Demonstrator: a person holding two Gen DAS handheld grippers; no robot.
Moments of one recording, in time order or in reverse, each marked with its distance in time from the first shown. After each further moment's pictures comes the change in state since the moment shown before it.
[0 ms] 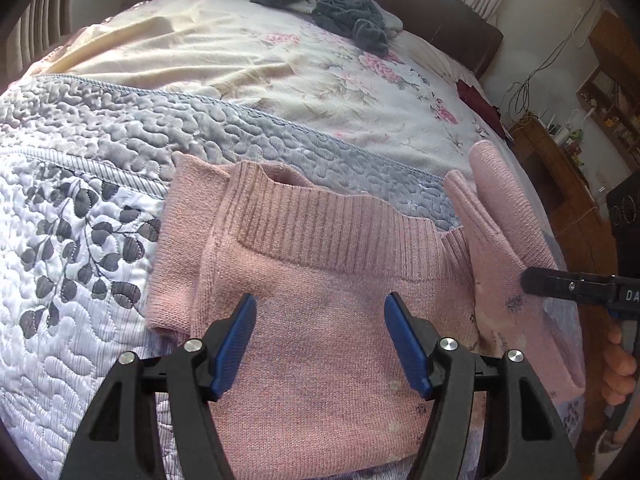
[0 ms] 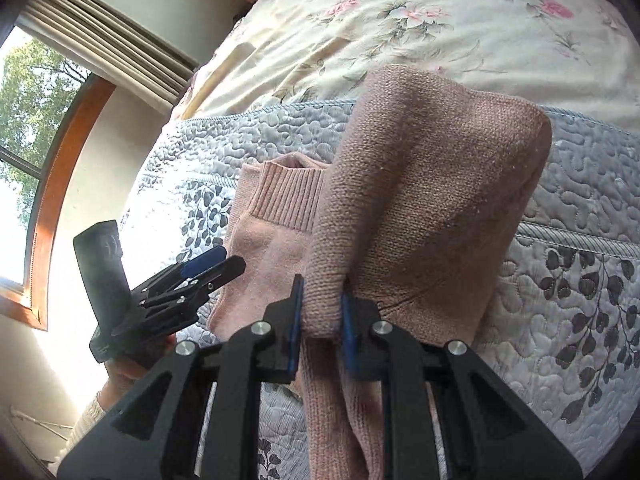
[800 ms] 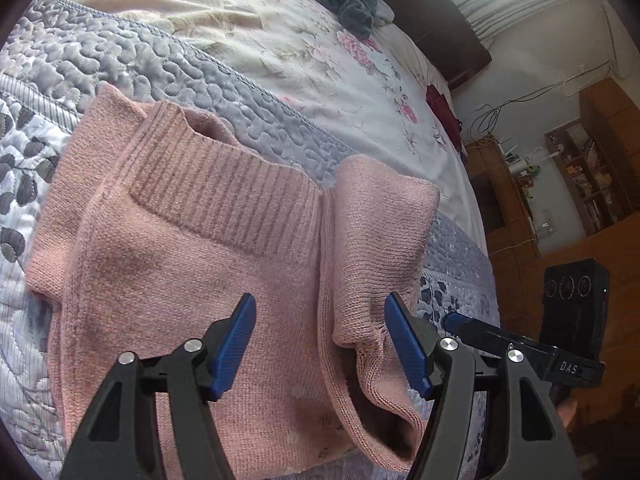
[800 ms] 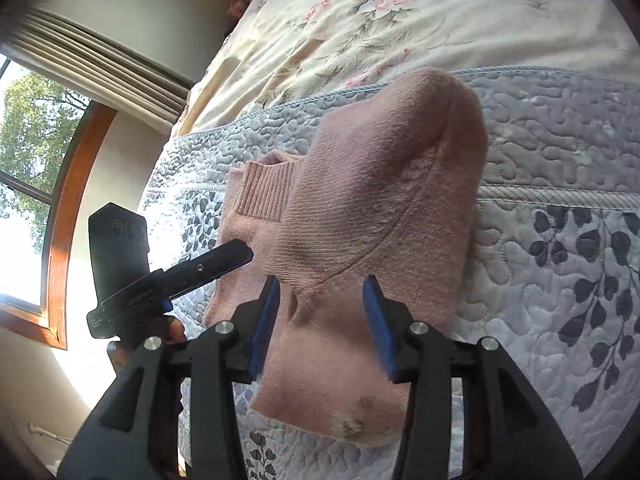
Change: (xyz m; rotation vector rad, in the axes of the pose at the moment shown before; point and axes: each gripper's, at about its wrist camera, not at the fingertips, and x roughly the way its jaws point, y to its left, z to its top) left arm 0.044 -0.021 0.003 -0.183 0.114 -0.297; right arm -0.032 -0.060 -0.039 0.102 -0.064 0.062
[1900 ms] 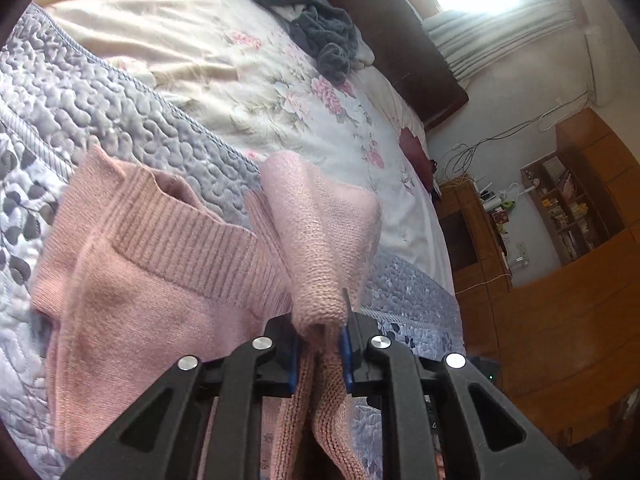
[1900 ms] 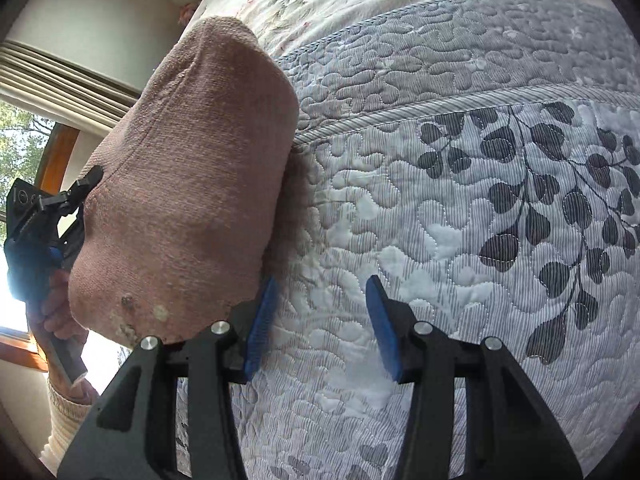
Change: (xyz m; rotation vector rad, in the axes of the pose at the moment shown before) left arm -0.056 -0.026 0.020 -0.018 -0.182 -0.065; right arm 0.012 -0.064 -0.059 0.096 0.015 -0.076
